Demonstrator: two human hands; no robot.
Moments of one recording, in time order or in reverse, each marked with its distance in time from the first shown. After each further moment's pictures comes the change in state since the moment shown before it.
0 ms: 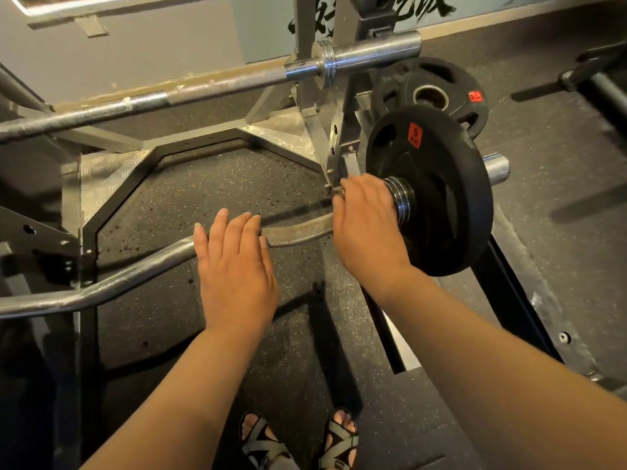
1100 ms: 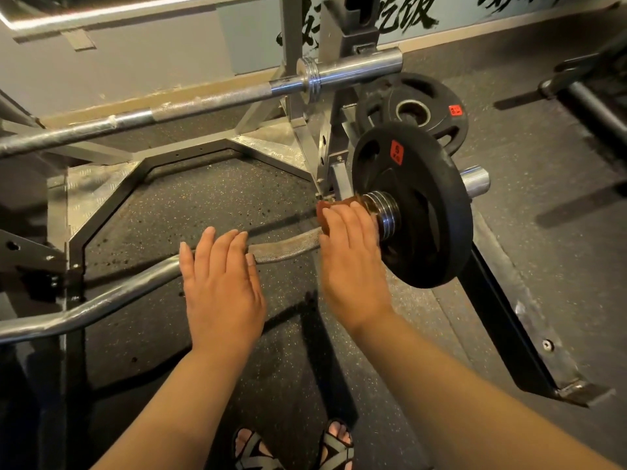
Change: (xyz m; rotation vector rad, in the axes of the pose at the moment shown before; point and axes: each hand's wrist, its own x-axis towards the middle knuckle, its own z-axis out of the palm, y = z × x) left_hand 0.000 0.000 0.001 0.015 -0.011 0.005; right_hand -0.032 0.005 0.017 -0.012 0.099 -0.086
